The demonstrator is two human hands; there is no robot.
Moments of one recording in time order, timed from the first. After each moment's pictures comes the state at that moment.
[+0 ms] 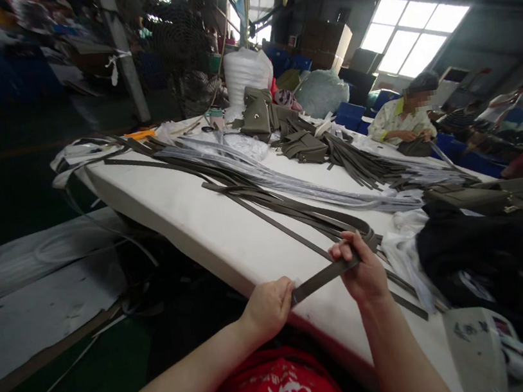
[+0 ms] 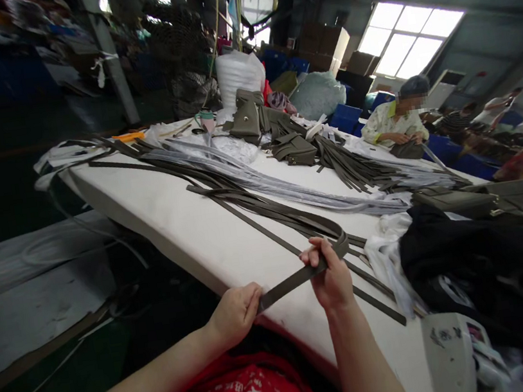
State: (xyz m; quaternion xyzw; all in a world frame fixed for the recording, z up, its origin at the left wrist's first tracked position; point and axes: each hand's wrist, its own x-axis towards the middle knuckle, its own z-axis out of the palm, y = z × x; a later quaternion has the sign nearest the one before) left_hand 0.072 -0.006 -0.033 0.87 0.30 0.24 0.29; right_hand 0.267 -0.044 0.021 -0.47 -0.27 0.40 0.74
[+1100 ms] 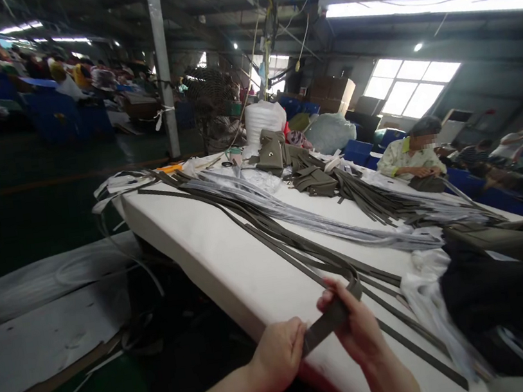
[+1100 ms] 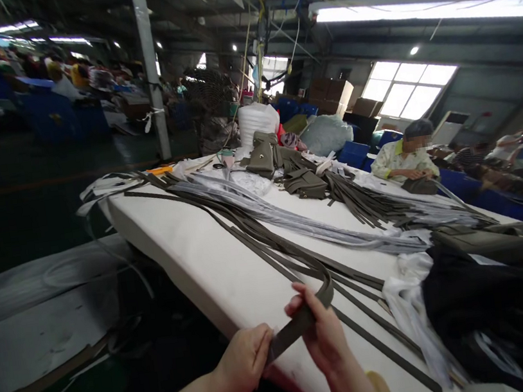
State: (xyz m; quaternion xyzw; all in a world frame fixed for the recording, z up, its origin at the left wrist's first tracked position) left_hand 0.072 -0.010 -0.037 0.86 0.30 0.27 0.32; right_hand 0.240 -0.046 0.014 -0.47 -0.24 0.51 0.68
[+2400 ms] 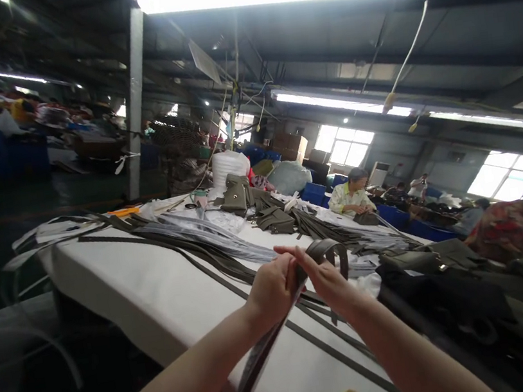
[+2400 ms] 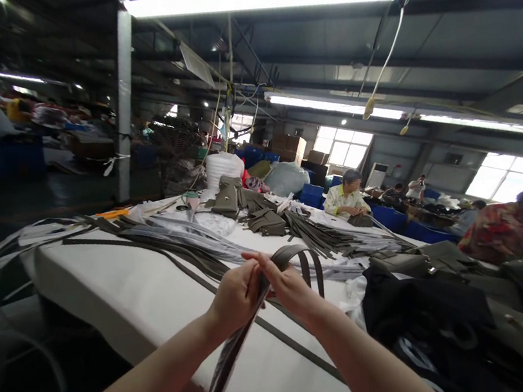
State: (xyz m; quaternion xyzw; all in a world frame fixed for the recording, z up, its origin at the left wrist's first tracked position) left_hand 0.130 0.019 0.143 0.80 0.16 0.48 0.31; right_hand 0.249 -0.039 0.186 -0.51 -0.54 0.37 0.55
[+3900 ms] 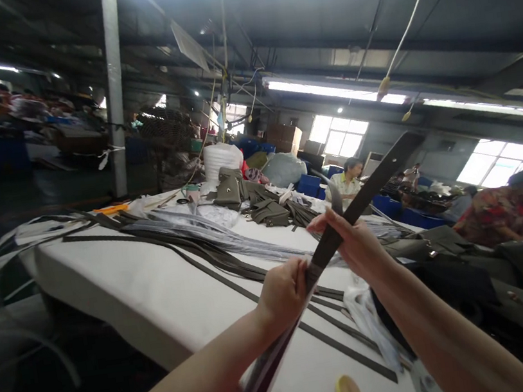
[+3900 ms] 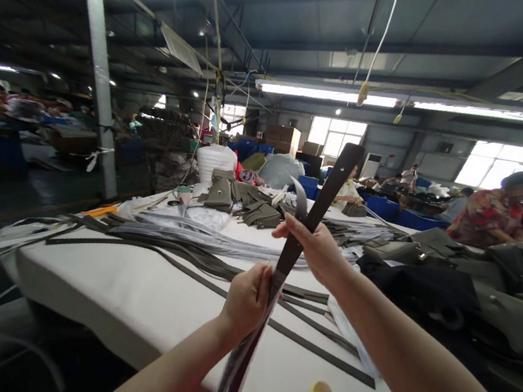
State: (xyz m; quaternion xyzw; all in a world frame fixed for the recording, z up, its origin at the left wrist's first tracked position) left_hand 0.161 0.004 0.128 0.80 0.16 0.48 0.31; right_hand 0.289 -0.047 0.232 -0.50 -0.53 0.22 0.65
